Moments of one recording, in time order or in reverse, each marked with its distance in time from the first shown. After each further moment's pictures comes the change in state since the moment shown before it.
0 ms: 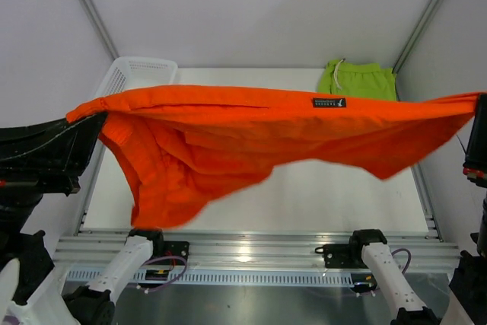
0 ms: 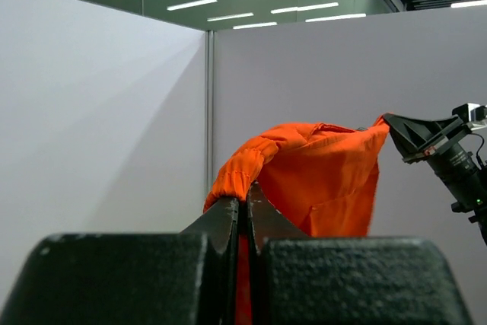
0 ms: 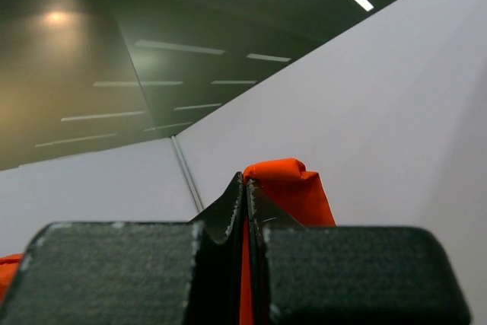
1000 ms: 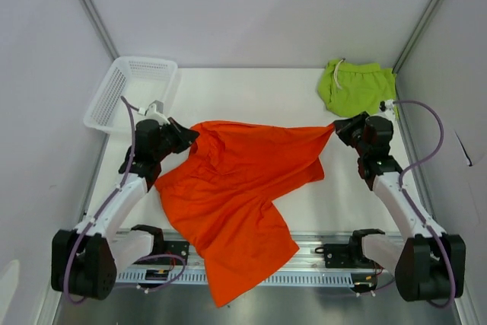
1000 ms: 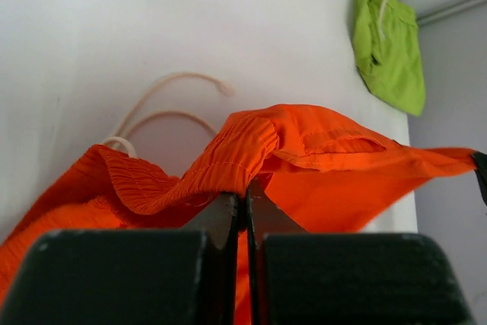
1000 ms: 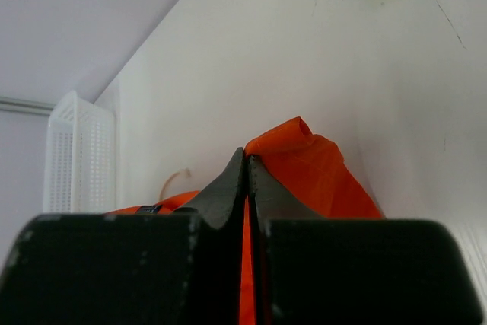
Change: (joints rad) left arm 0.000 0.228 -1.251 0.262 -0.314 -0.130; right arm 0.011 0.390 -1.028 0.239 0.015 0.142
